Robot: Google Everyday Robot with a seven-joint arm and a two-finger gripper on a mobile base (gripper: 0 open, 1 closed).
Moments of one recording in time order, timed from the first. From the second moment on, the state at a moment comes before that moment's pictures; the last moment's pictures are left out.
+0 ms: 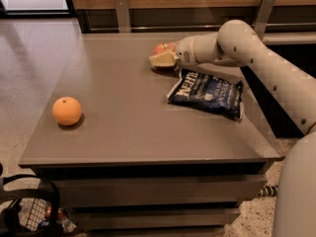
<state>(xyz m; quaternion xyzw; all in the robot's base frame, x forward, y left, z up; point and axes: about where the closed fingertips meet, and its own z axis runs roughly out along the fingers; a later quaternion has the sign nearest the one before) 0.776 -0.027 0.838 -0.39 0.74 0.27 0.48</state>
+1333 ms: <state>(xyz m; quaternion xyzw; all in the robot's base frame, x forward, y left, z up) 0.761 -0.031 0.872 -0.39 0.74 0.24 0.50</state>
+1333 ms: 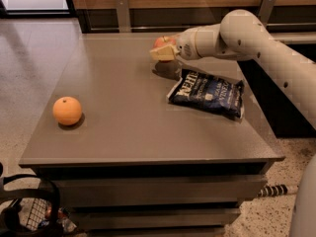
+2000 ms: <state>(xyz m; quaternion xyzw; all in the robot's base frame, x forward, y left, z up) 0.719 -0.019 0.897 -0.41 0.72 0.27 0.49</state>
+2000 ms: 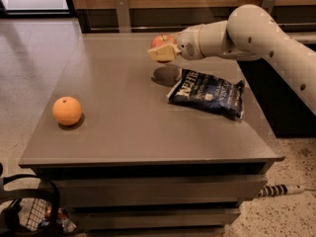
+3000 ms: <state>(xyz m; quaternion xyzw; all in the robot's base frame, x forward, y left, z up) 0.625 0.043 0.887 -0.47 0.70 0.28 0.46</state>
